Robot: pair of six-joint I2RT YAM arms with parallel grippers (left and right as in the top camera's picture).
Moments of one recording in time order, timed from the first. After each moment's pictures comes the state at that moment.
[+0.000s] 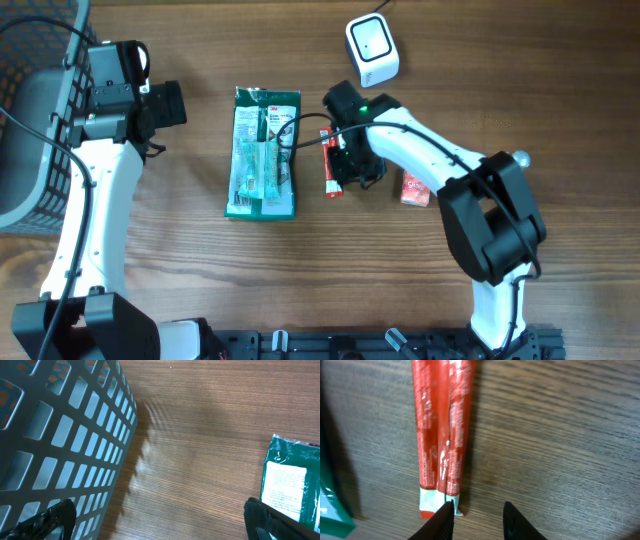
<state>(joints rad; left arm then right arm) 0.10 1.52 1.30 -0.67 -0.26 0.00 0.55 2.08 1.49 -0.92 -0.17 0.36</state>
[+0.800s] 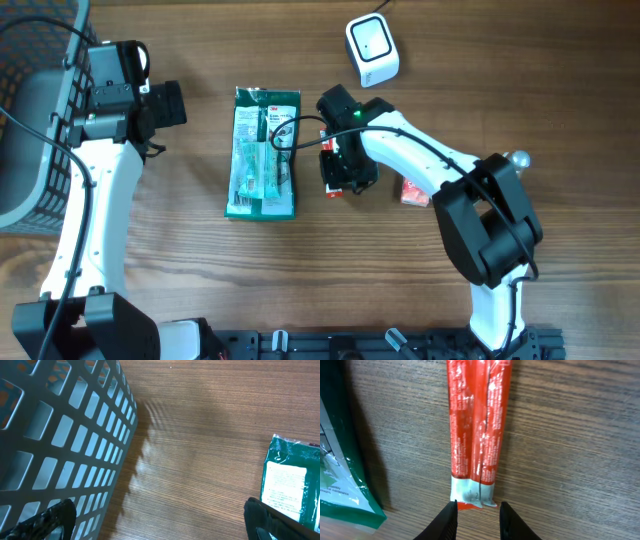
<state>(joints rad) 0.10 1.52 1.30 -0.67 -0.26 0.00 0.60 2.08 1.49 -0.92 -0.22 0.45</state>
